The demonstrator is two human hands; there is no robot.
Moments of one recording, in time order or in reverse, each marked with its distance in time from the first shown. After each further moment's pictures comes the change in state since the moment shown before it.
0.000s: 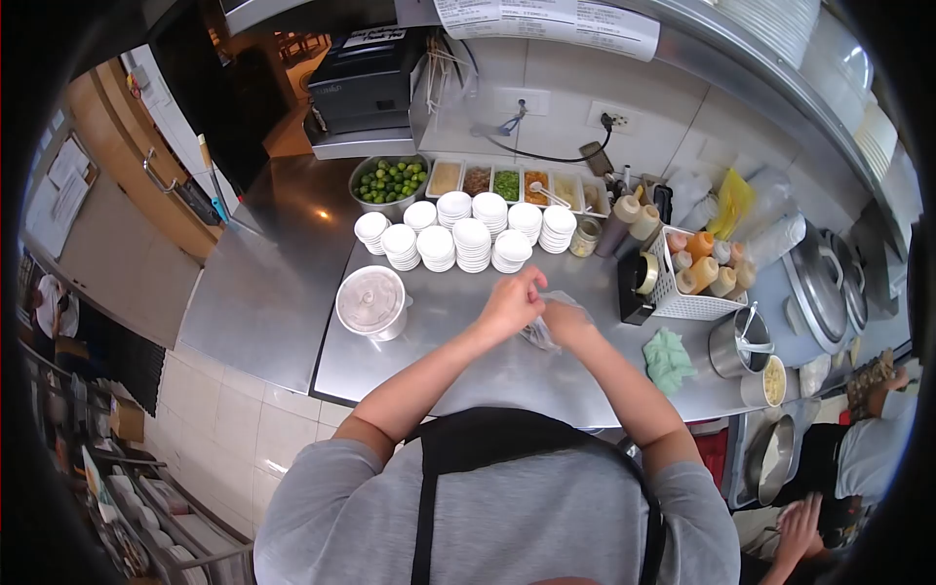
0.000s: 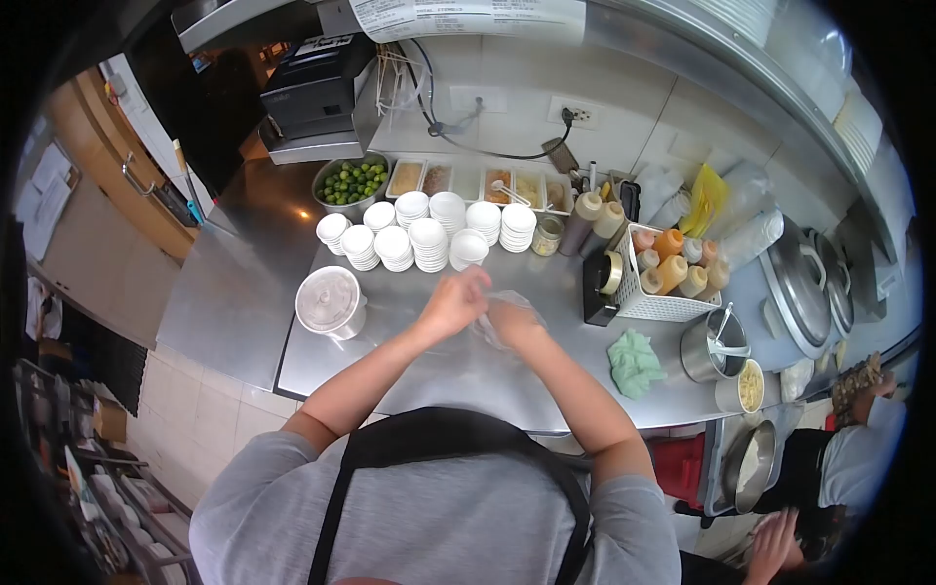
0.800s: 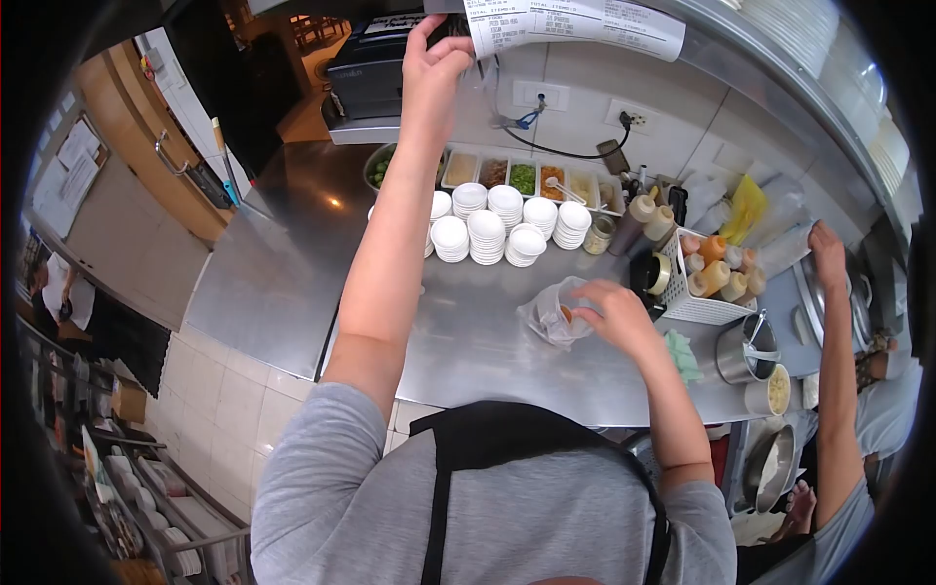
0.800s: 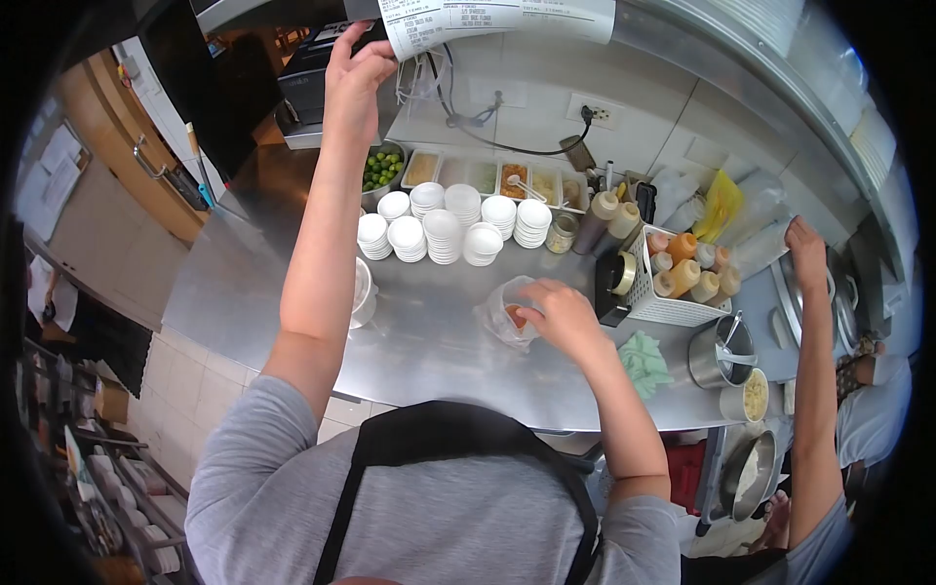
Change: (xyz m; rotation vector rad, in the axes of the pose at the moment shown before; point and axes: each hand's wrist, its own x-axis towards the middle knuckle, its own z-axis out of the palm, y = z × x) left_hand 0.117 0.101 -0.188 -0.607 0.470 0.554; right_hand -0.060 0.011 -0.055 0.119 0.469 -0.294
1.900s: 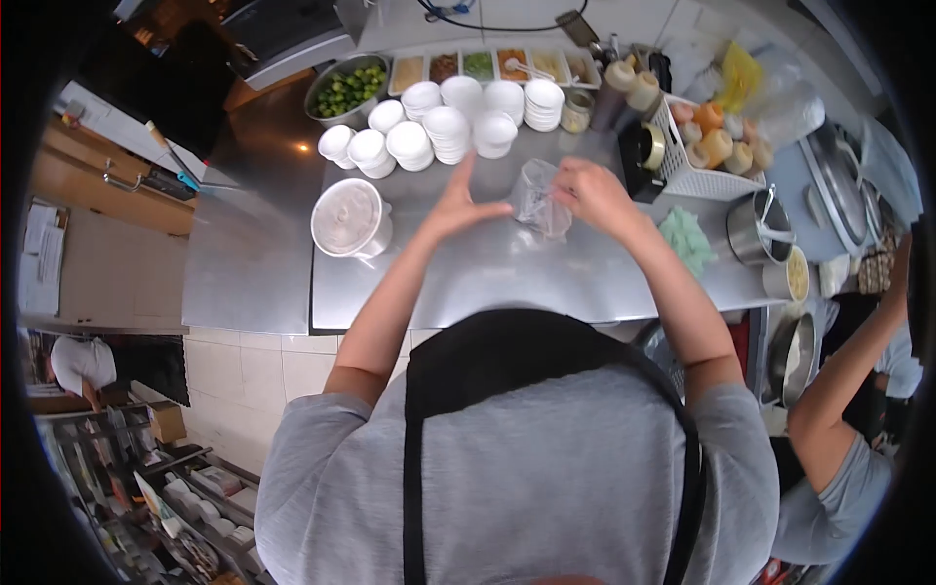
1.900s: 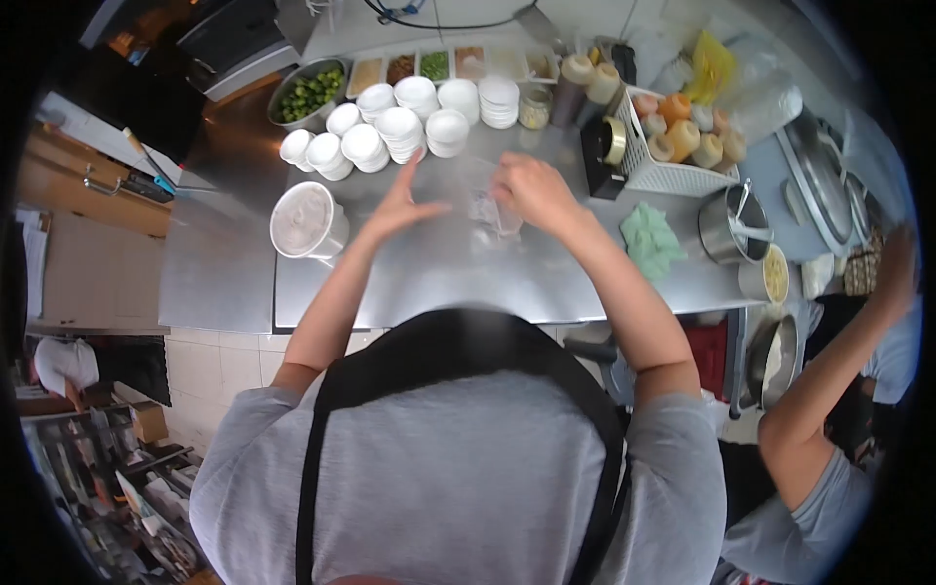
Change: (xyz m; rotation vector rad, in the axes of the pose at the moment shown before) left_hand -0.264 -0.131 -0.034 0.531 -0.502 -0.626; right_hand 0.002 0.033 0.047 -0.046 -0.003 0.002
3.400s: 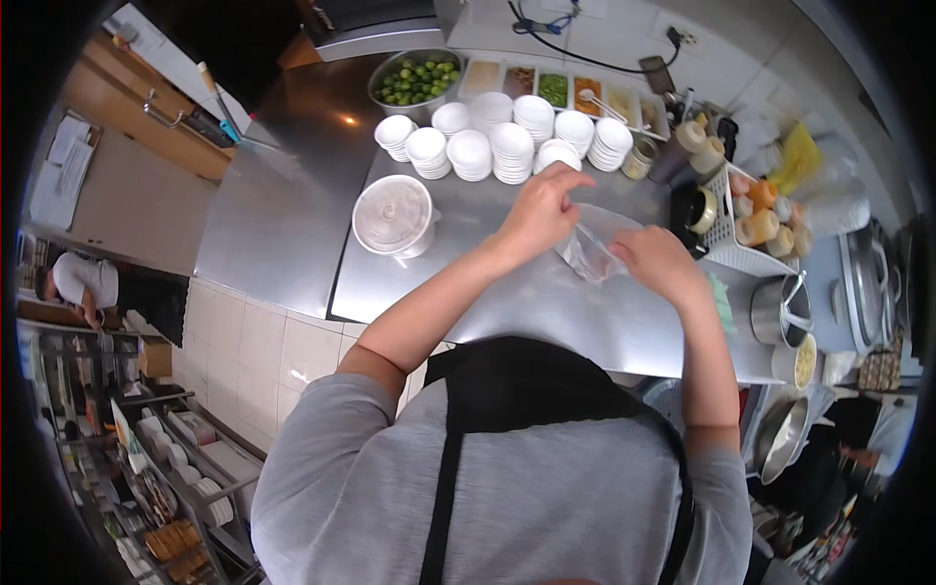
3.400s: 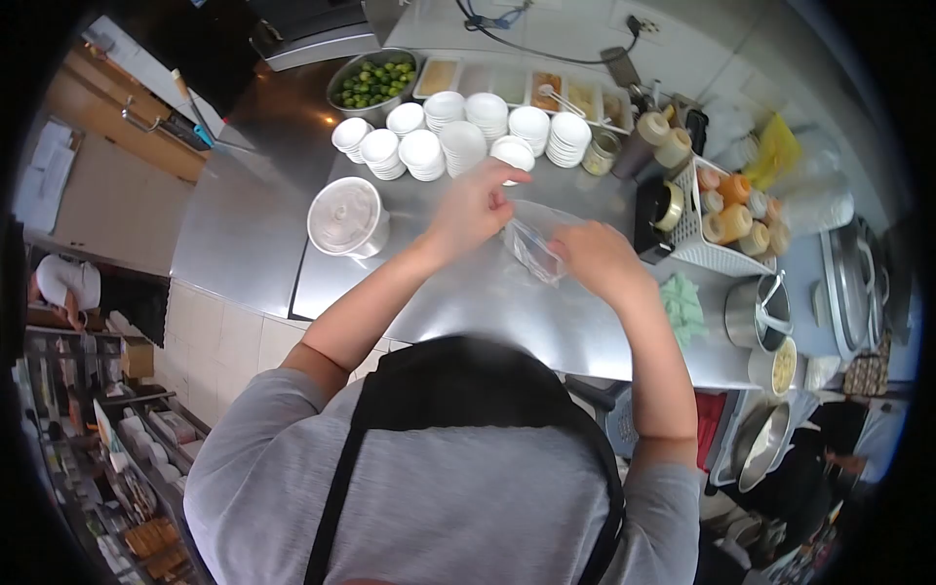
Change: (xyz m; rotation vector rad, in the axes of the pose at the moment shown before) left_hand 0.015 0.099 -0.007 0.065 0.169 0.218; right_hand 0.017 -0.032 -0.046 -0.003 -0.332 0.088
